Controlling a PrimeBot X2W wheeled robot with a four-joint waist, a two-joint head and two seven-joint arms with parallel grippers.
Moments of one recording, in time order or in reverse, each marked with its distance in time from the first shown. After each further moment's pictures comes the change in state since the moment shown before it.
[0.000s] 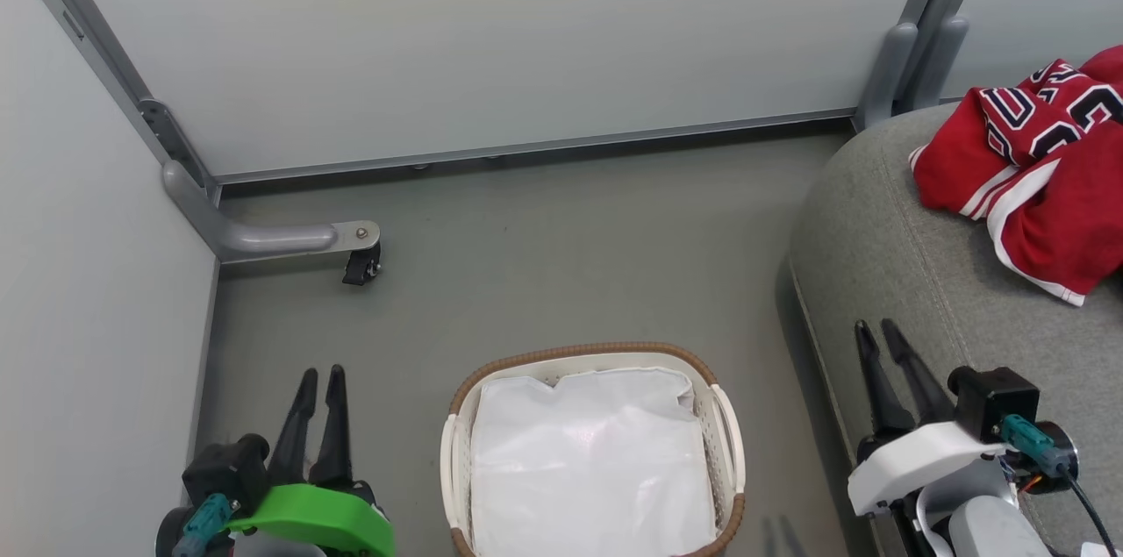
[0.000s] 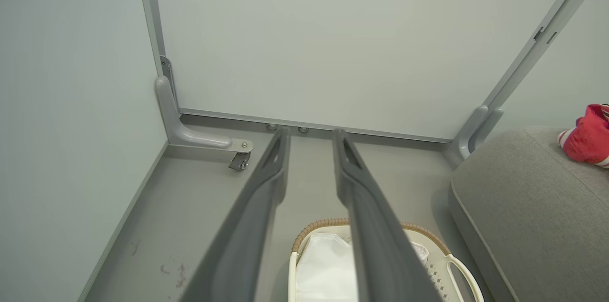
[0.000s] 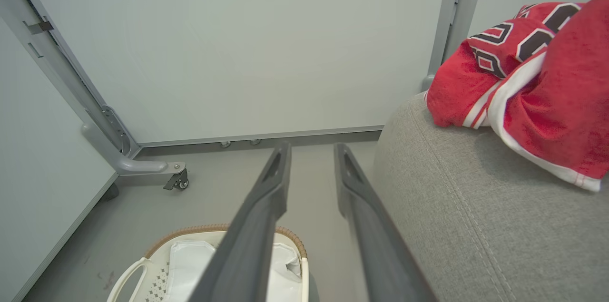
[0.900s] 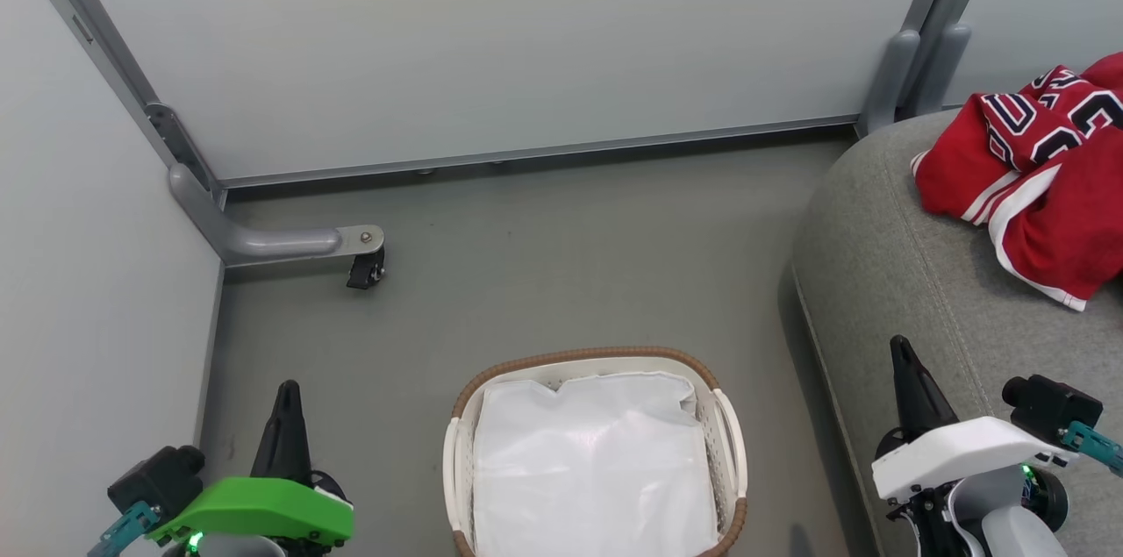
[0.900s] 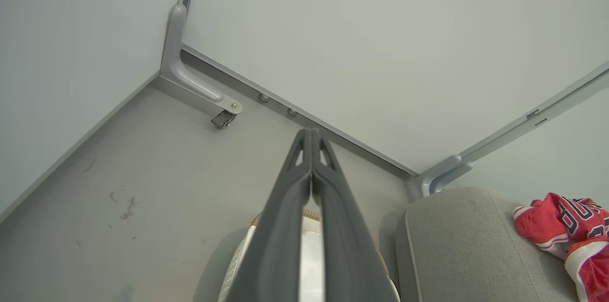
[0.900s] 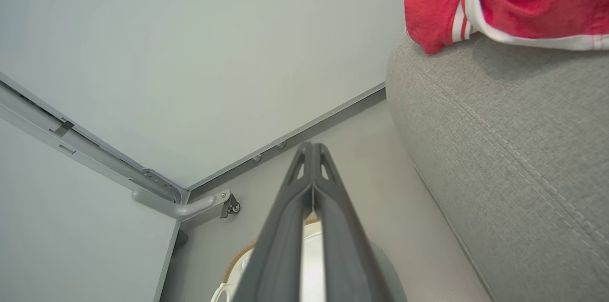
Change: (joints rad) left arm 0.003 -0.002 0.059 0.001 -0.368 -0.002 0.112; right arm 0.022 0.006 -0.025 0.000 0.417 0.000 0.113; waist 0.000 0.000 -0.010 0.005
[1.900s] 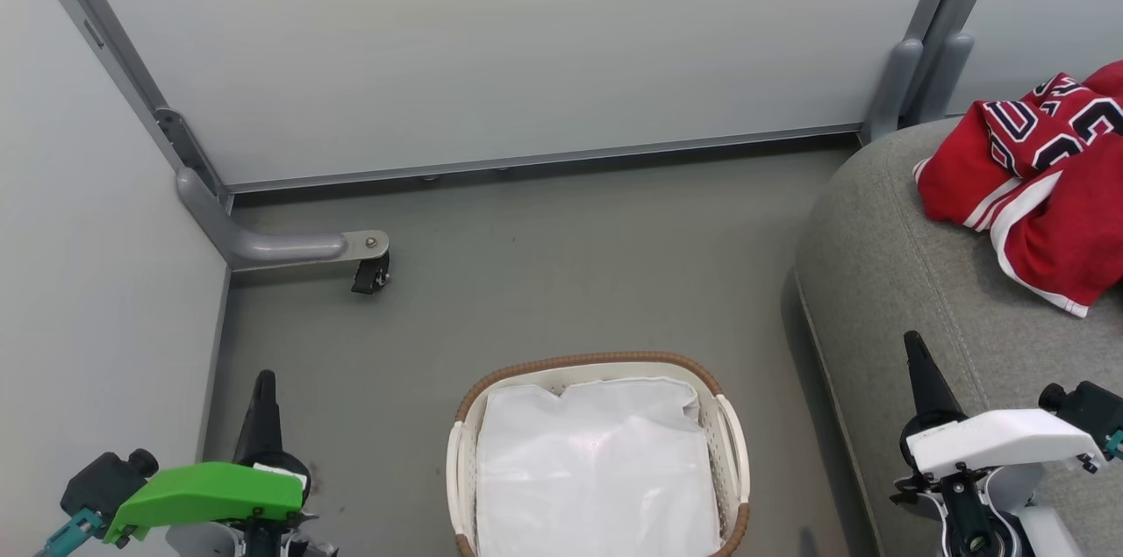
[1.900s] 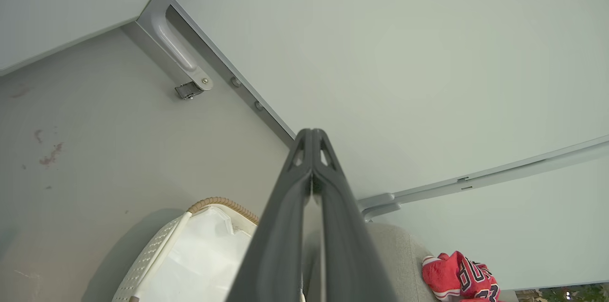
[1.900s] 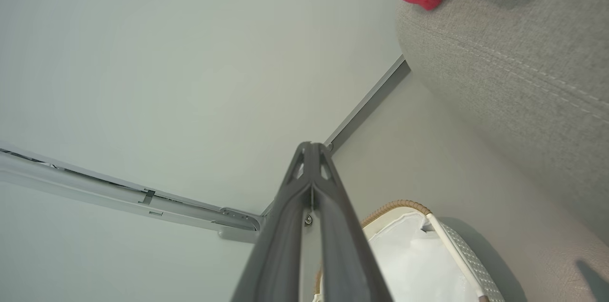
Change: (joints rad) left arm -0.017 0.000 0.063 -0.033 -0.367 -0.005 0.107; right arm 0.000 -0.004 -0.027 -0.038 0.416 0.000 0.106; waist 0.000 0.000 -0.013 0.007
